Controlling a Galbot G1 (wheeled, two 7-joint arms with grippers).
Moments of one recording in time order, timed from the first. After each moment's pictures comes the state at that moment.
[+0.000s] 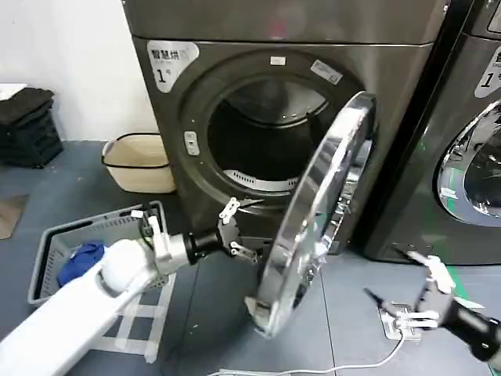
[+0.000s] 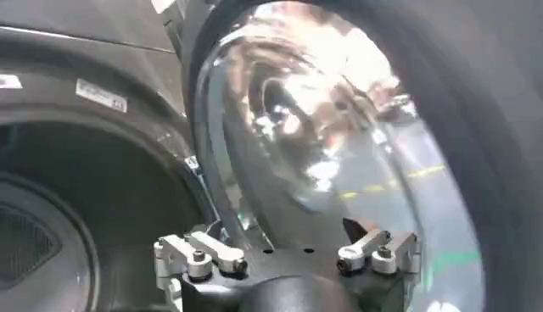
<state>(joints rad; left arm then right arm) 0.77 -0.78 0.02 -1.94 -0.48 -0.09 0.51 -2.10 0.96 1.34 2.14 0.78 0.41 -0.63</state>
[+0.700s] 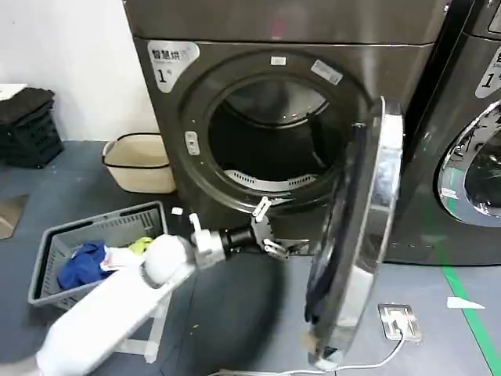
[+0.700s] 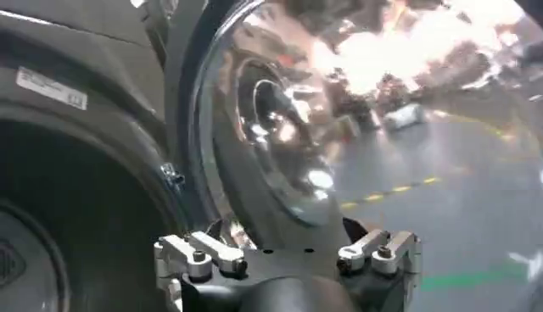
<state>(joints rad) 0.65 -0.94 0.16 -1.84 -0.39 -0.06 0.46 -2.06 1.48 1.70 1.95 0.37 0.12 0.13</state>
